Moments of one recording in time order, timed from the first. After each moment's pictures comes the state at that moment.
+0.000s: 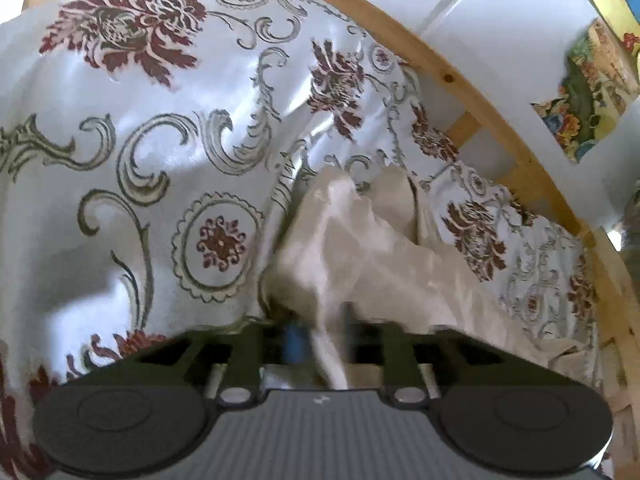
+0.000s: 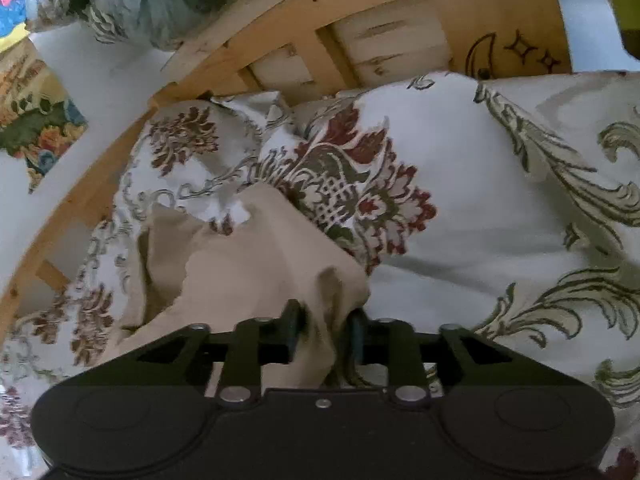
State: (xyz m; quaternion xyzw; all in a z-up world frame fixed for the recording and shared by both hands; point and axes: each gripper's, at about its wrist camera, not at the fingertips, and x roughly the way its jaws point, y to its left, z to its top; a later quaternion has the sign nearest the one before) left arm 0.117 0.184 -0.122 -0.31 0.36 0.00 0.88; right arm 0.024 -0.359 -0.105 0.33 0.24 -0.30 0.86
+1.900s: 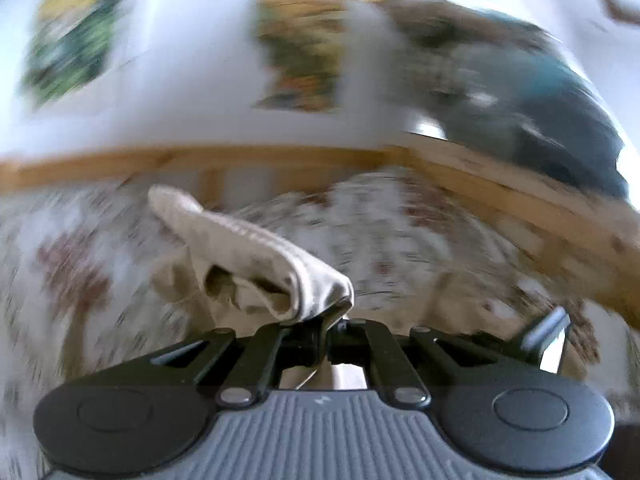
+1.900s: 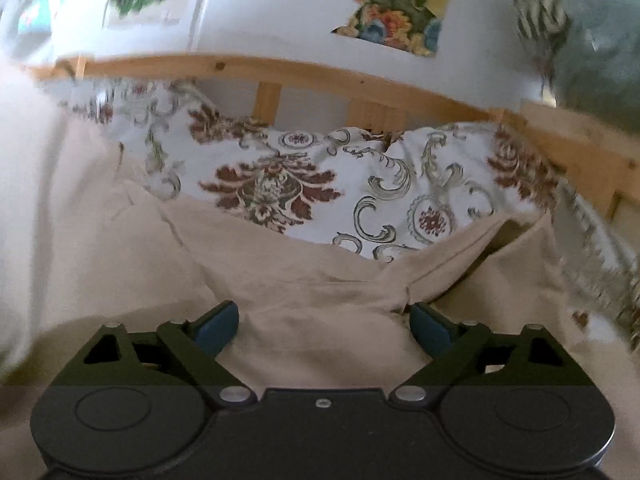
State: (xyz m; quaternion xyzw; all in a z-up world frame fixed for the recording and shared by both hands) left arm 0.129 0.016 -0.008 0.02 0.21 -0.26 0.94; right arm 0.181 -0.198 -0.142 -0.04 0.21 0.01 0.98
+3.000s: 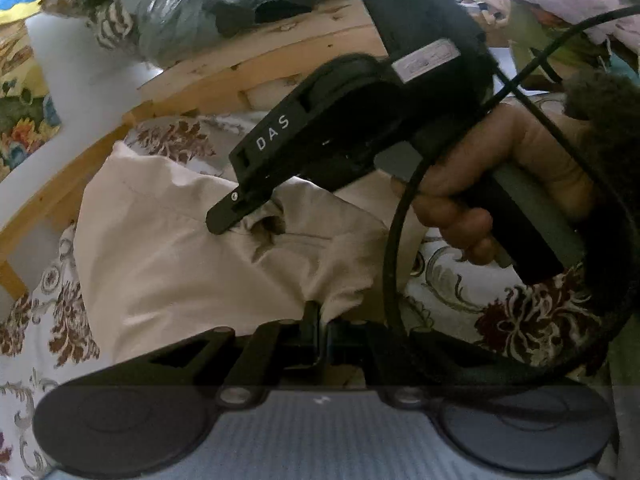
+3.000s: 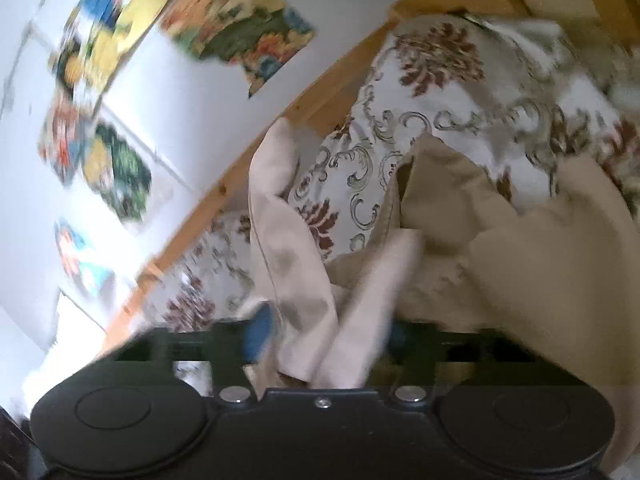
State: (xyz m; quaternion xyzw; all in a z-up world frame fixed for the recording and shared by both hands) left arm 0.037 -0.147 -0.082 0.31 0.21 -0.47 0.80; right arm 0.094 -0.353 -0.077 0.32 0.25 0.12 0.90
